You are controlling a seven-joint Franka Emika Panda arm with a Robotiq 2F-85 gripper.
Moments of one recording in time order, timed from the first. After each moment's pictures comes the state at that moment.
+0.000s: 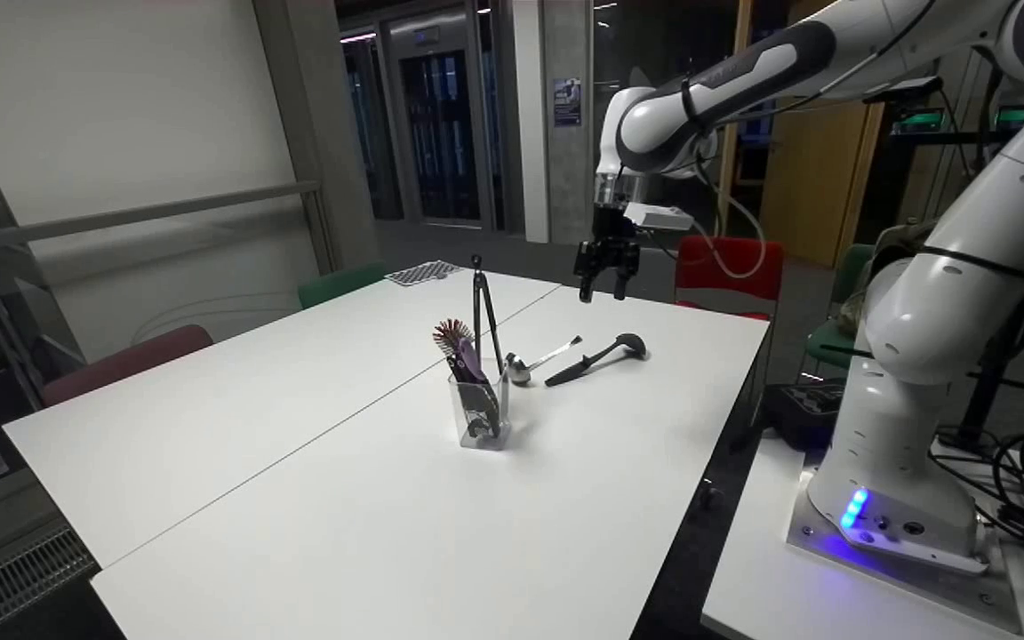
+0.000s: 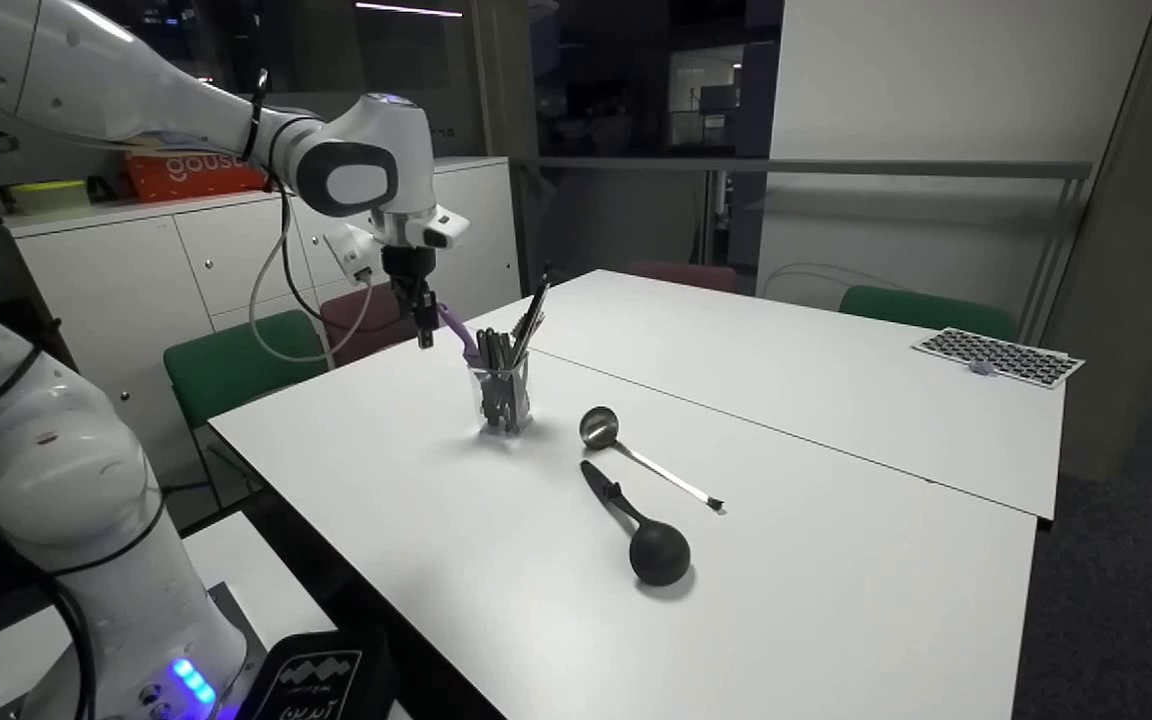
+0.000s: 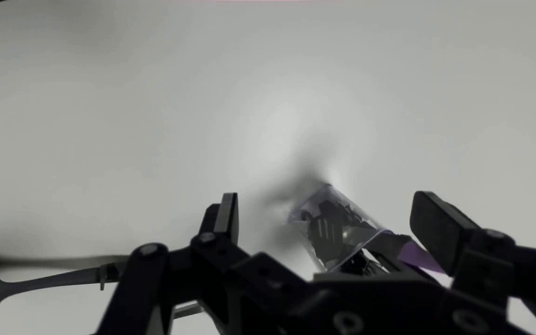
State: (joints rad) arm 0.02 -0.41 -0.02 -2.46 0.25 2.11 0.16
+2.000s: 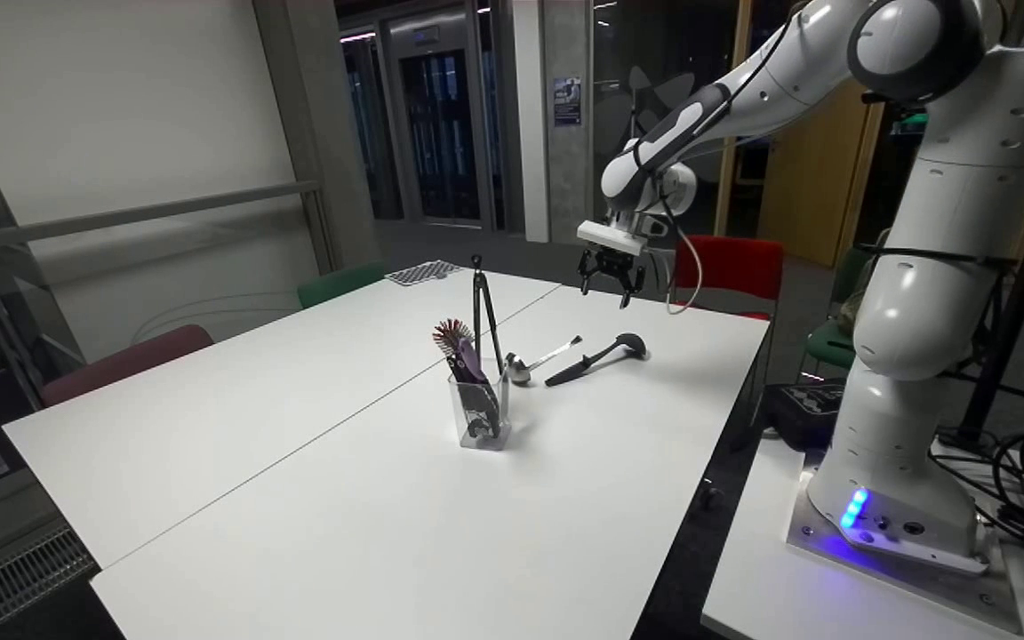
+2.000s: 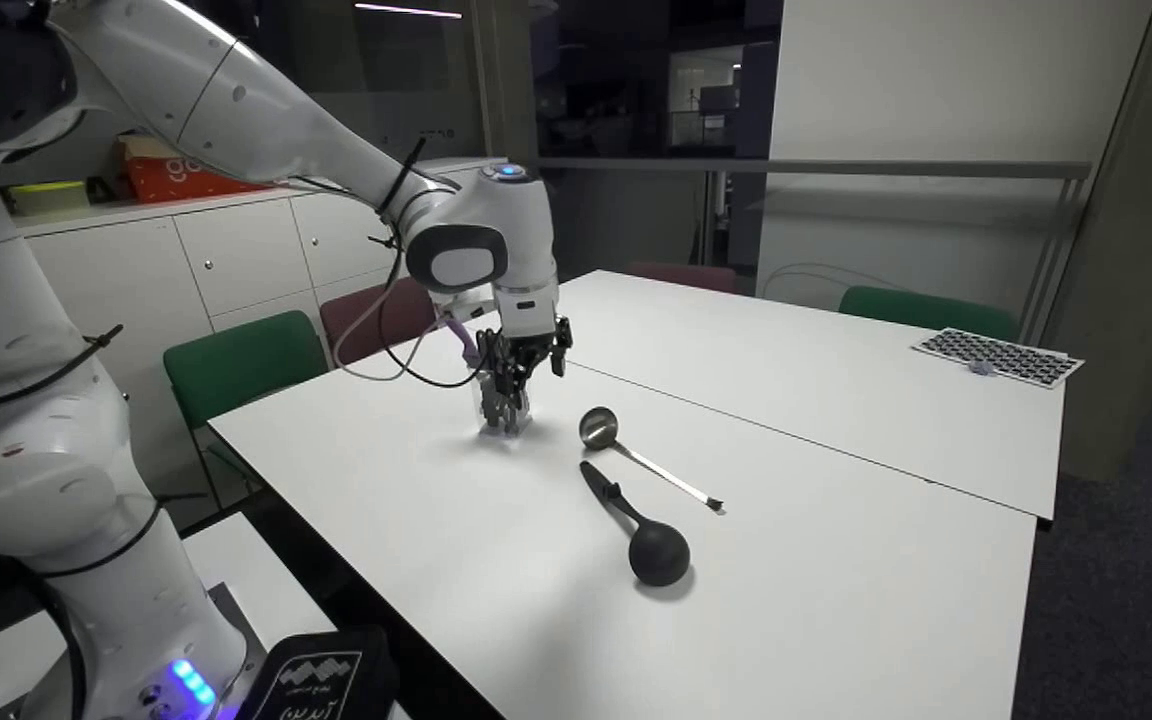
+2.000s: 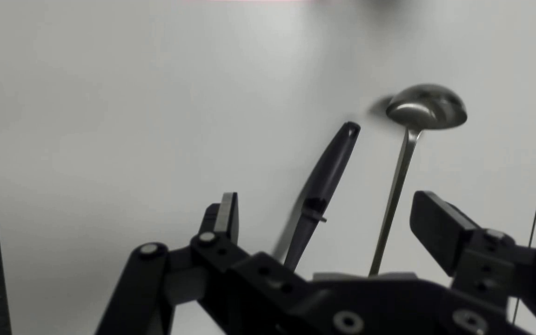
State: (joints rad) arm -0.18 -0.05 -0.14 -2.34 0.30 2.42 0.99
